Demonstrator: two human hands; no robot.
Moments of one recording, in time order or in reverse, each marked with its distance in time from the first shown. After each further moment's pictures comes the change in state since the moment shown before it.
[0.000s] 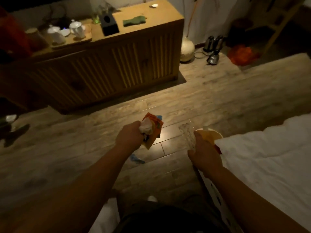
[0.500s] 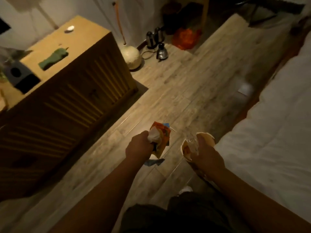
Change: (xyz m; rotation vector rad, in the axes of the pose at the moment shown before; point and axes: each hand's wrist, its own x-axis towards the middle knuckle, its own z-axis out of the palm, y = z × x) left_hand 0.244 0.161 0.082 0.021 -0.265 0.288; right_hand 0.192 0.083 0.002 0.146 0.171 0.487
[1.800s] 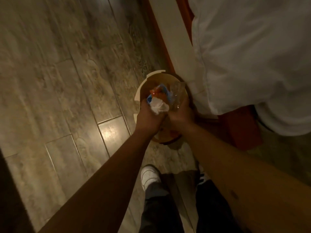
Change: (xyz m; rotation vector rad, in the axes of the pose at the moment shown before) left_hand 0.293 0.013 0.483 -0.001 -0.908 0.558; right_hand 0.267 0.219 0.307 0.843 0.549 1.030
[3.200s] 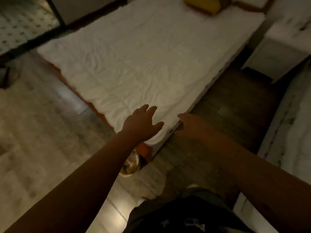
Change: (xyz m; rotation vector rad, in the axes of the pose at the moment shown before) left_hand -0.419 0.464 -0.018 1.072 -0.196 0.904; right_hand -0.417 -0.090 -0.498 -0.386 0.196 -0.192
